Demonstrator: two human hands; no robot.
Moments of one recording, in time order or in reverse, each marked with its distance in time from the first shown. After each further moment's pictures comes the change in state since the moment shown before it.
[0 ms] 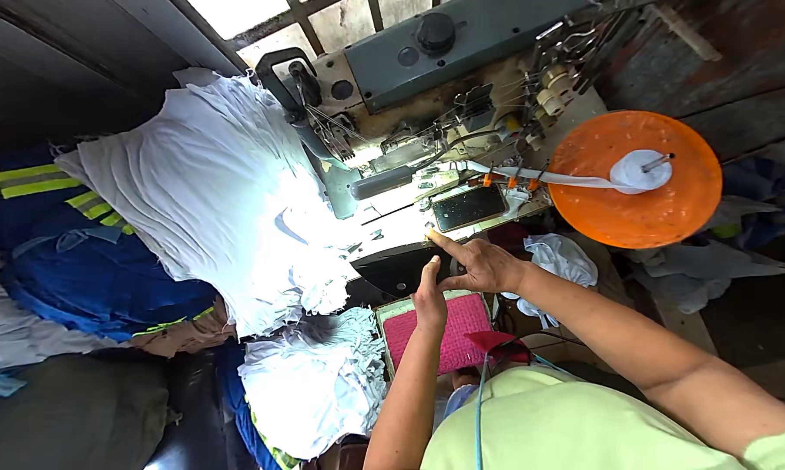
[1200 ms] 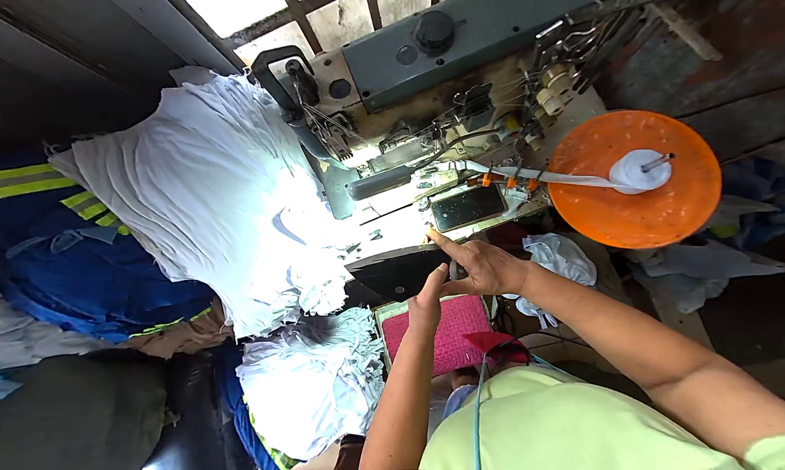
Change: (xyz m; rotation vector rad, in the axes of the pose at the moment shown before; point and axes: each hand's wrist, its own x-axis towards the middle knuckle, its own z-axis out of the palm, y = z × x) left_hand 0.006 -0.004 -0.018 -0.015 -0.214 0.071; right_hand 0.003 -0.006 -0.007 0.049 -0.035 -0.011
